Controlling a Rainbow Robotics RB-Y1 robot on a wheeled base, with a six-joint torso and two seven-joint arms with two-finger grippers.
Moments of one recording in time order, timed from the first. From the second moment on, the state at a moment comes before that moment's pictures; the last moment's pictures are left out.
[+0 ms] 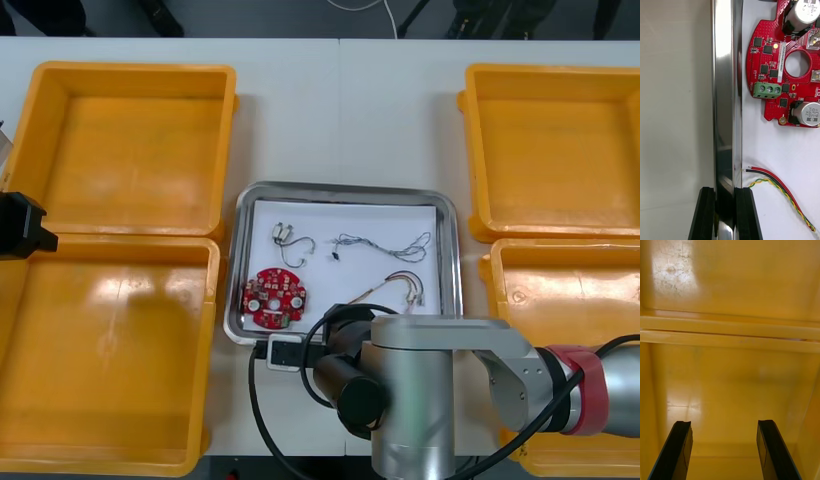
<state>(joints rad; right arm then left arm) -0.73 -0.59 1.29 -2.07 -0.24 1.37 1.52 -0.28 0.85 0.22 -2.13 0.94 1.91 -1.14</state>
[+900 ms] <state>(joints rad) -0.76 -0.62 1.29 -2.07 -0.08 1.30 1.52 -0.28 0.85 0.22 -2.13 0.94 1.91 -1.14</state>
